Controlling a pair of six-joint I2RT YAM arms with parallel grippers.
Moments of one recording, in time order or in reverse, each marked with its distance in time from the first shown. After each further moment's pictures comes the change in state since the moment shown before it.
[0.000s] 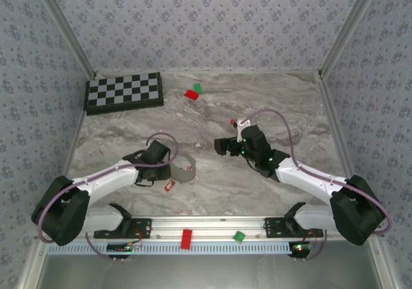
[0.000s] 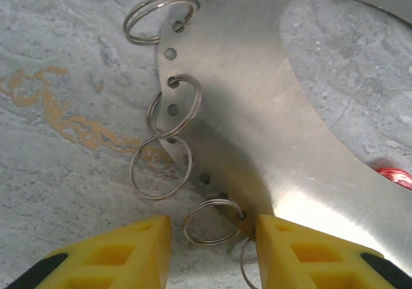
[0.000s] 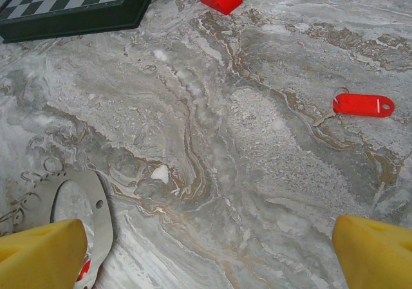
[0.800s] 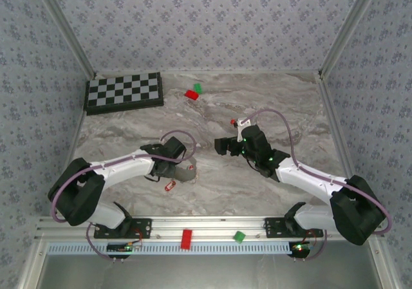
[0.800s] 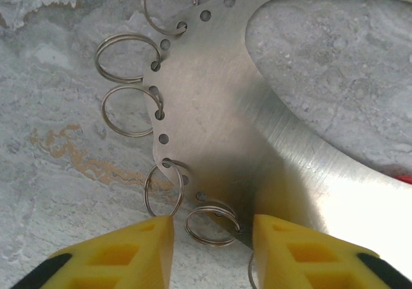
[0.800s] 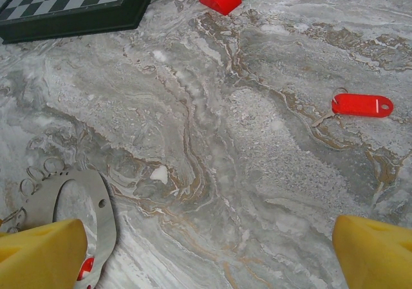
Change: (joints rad) left arm -0.135 0.196 0.199 -0.171 -0.207 0.097; right arm -0.005 0.000 0.000 0.000 -0.003 0.001
